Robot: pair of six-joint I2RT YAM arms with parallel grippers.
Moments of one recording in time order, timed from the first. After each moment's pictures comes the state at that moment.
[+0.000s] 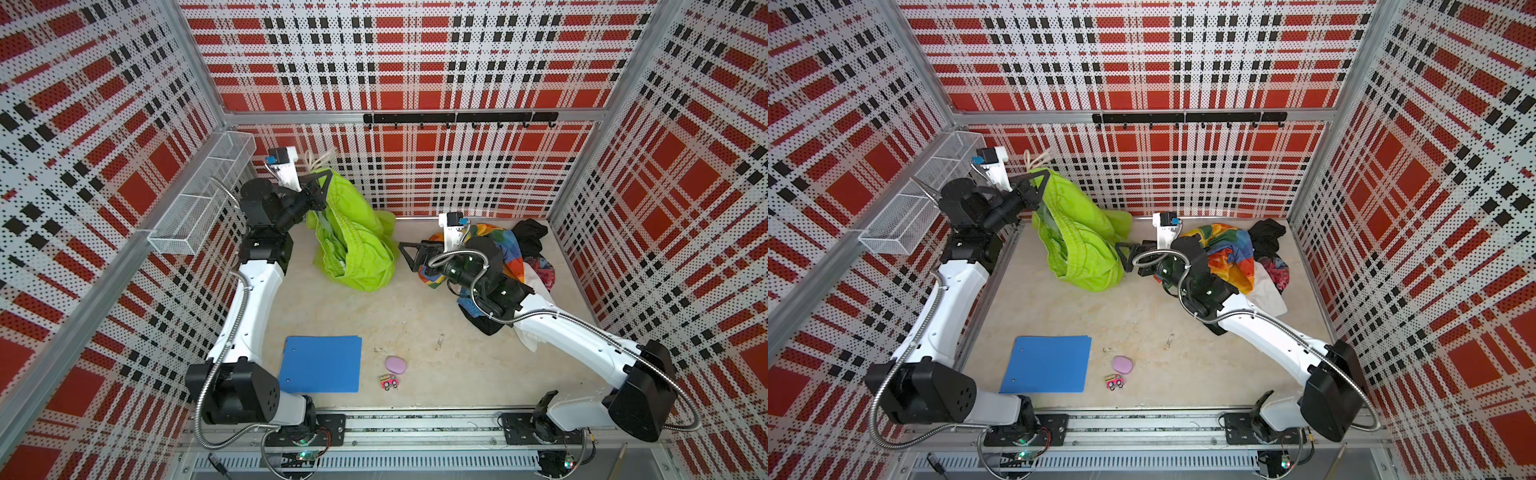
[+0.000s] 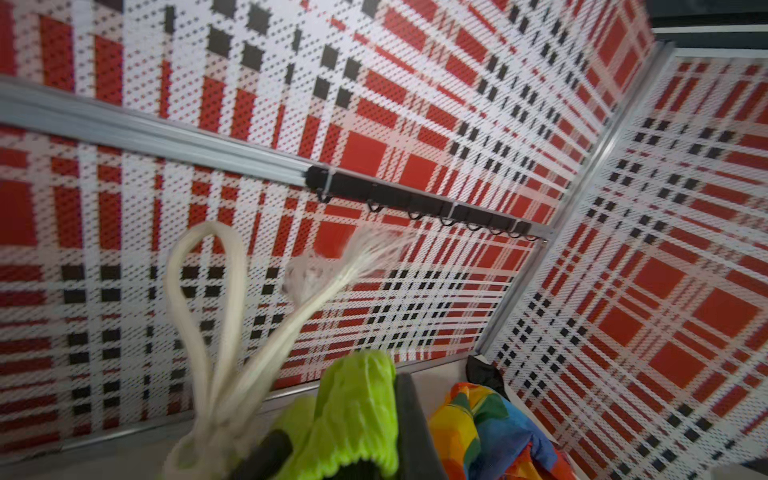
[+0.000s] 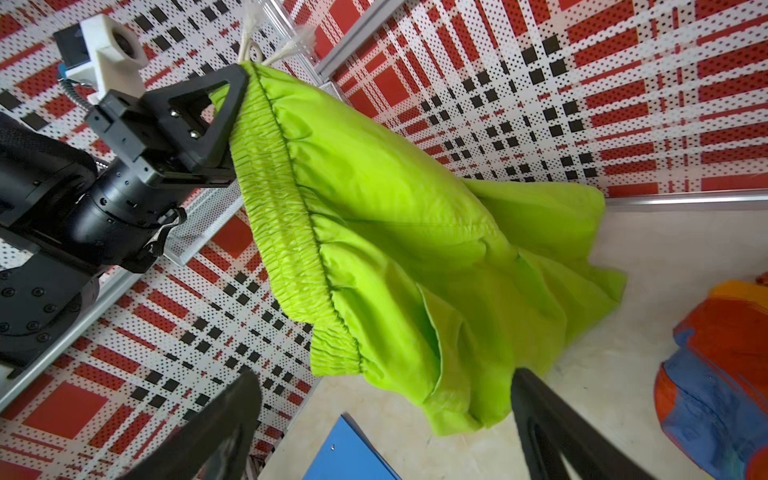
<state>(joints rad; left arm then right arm) 0.04 1.44 1.45 0.06 0.50 -0.38 0.75 1.39 1.14 0.13 -0.08 0.59</state>
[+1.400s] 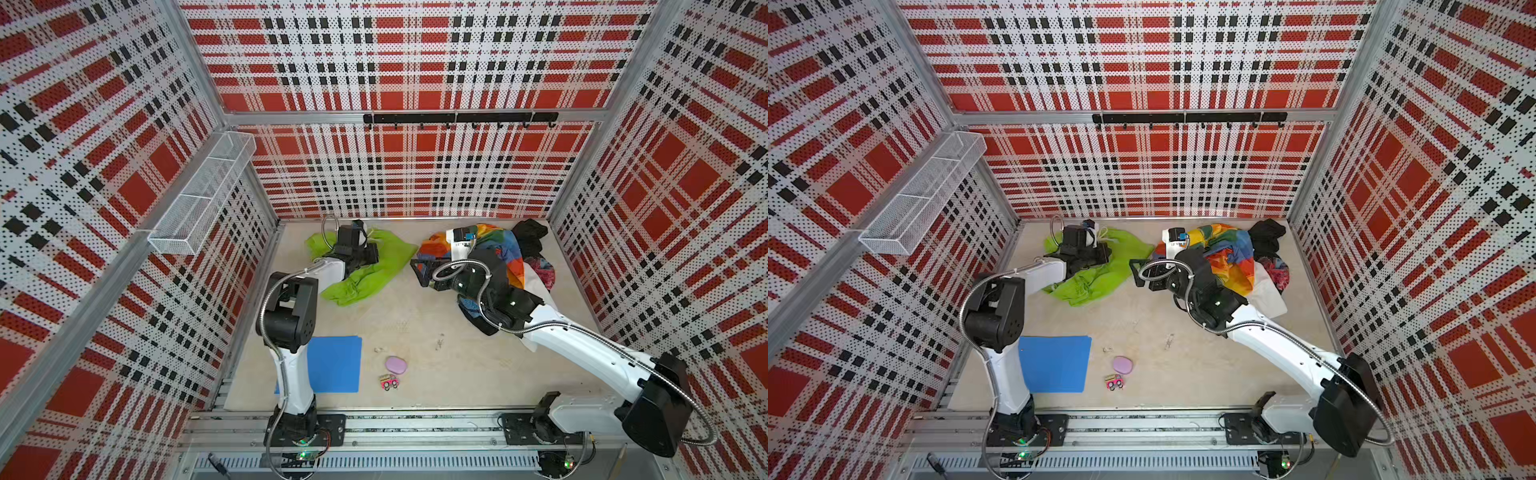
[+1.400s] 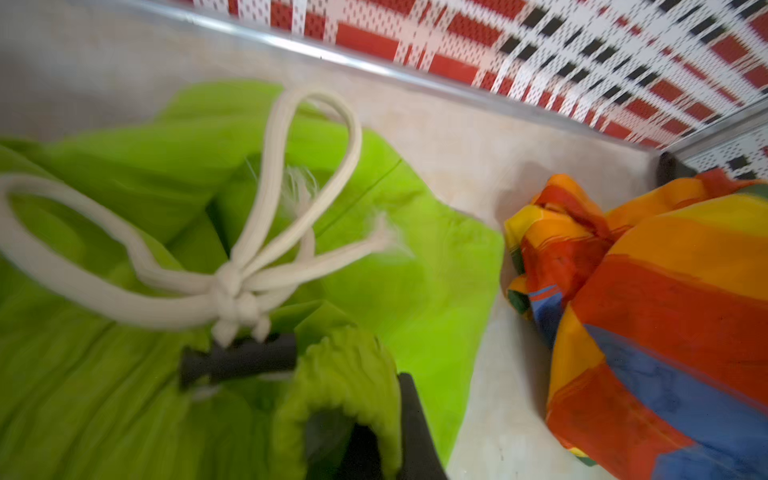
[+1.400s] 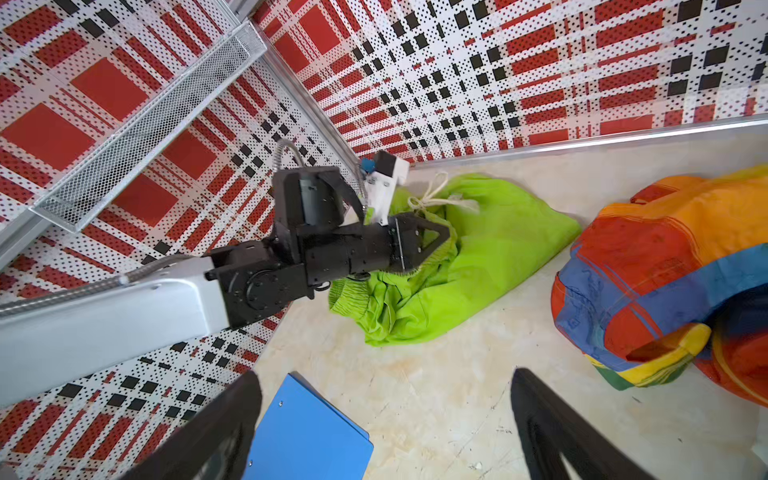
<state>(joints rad) -0.24 2.03 1.33 0.00 0.23 -0.36 0.75 1.30 1.04 -0.01 0.02 0.57</state>
